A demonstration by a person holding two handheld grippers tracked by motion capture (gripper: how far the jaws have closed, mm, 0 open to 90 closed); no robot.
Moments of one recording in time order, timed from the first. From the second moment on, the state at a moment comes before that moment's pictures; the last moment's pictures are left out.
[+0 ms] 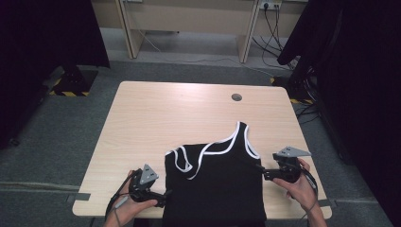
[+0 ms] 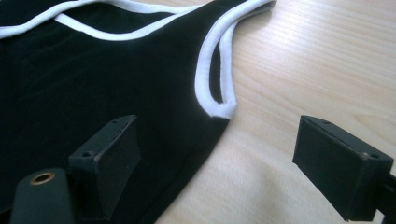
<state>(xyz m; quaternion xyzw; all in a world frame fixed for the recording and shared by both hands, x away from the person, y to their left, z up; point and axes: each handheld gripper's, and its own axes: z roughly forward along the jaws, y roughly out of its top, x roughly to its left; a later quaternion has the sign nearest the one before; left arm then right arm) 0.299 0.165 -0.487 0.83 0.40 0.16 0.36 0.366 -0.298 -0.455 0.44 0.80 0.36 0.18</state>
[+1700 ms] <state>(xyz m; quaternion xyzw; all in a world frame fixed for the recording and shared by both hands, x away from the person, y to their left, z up) 0.299 0.165 -0.487 0.83 0.40 0.16 0.36 0.498 -0.242 -0.464 0.45 0.81 0.34 0.17</state>
